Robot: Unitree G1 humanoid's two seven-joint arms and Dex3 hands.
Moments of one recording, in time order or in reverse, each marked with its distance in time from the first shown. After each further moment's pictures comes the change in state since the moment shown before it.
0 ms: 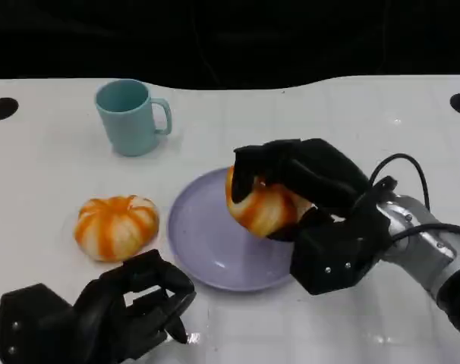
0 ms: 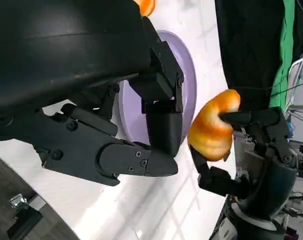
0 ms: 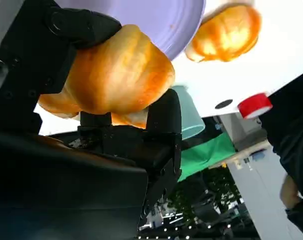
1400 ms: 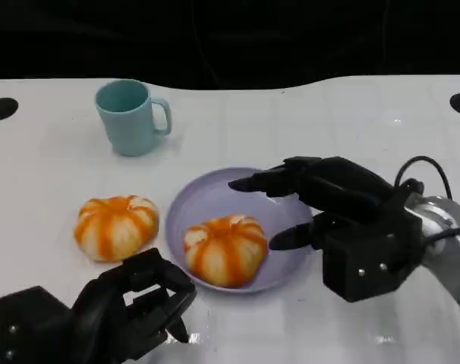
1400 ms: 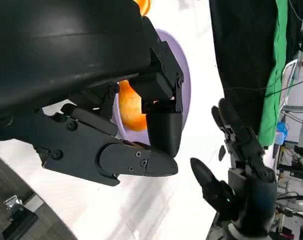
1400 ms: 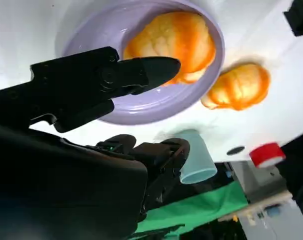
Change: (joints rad) left arm 0.016 -0.002 -0.003 -0.029 -0.004 0.000 0.009; right arm 0.164 -0.125 -0.059 -0.357 0.131 0.170 0.364
